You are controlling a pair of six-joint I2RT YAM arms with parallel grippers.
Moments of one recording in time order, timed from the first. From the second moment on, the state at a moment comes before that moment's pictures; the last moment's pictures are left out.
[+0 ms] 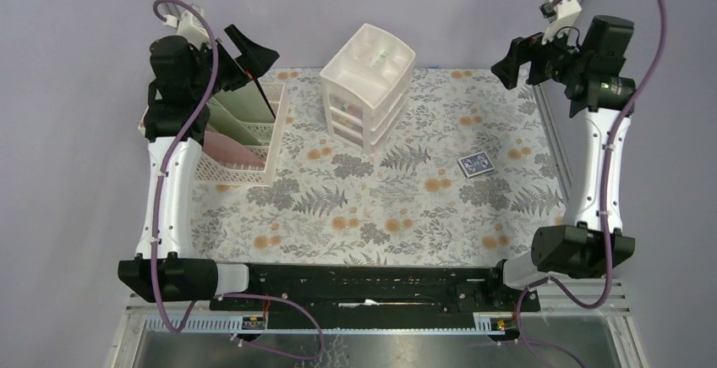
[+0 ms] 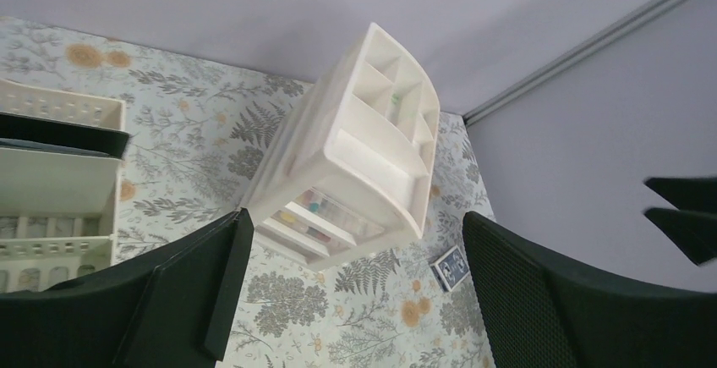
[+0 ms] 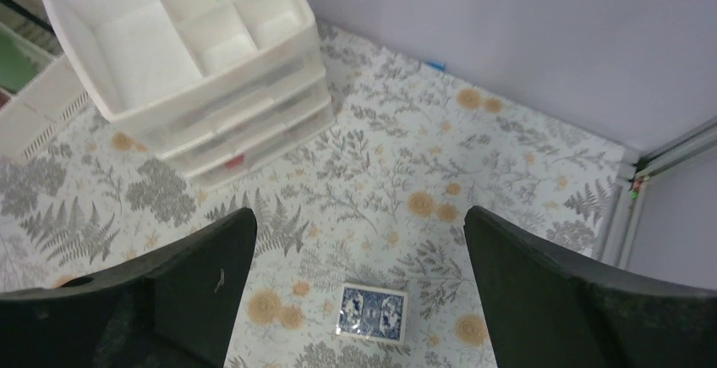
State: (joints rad) left arm 0.02 1.29 1.56 -0.43 0.43 -0.57; right arm -0.22 1.51 1.80 -0.74 -0.69 -0.26
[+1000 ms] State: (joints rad) left arm 0.10 1.31 1.75 -0.60 0.60 -0.59; right arm -0.25 1.41 1.95 -0.91 -0.43 0.04
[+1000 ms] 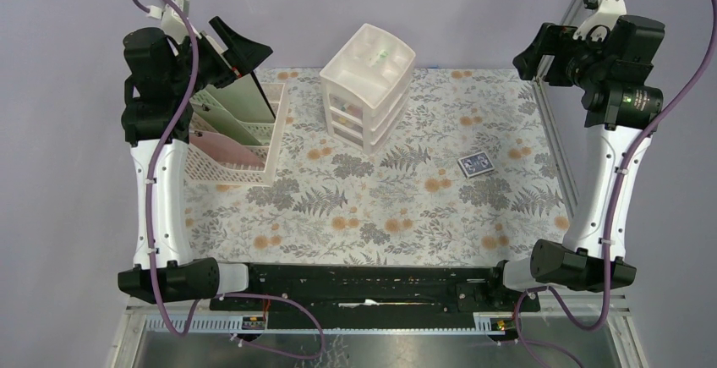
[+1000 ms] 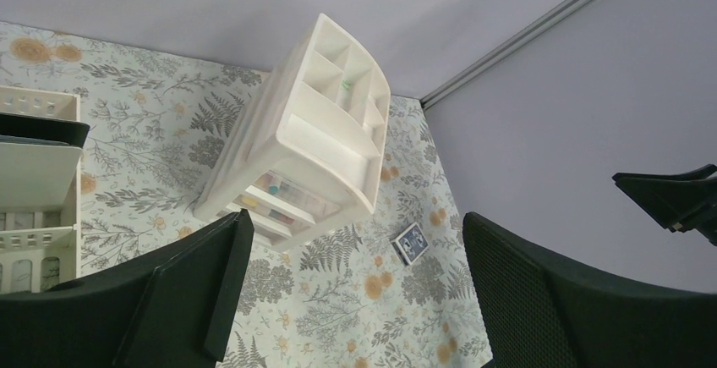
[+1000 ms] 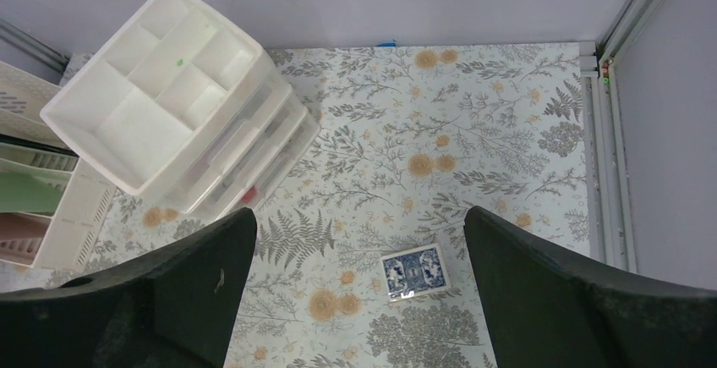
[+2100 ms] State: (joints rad) left arm 0.10 1.32 1.74 -0.59 0.65 -0.61; right arm -0.25 1.40 1.79 -0.80 -0.41 0.18
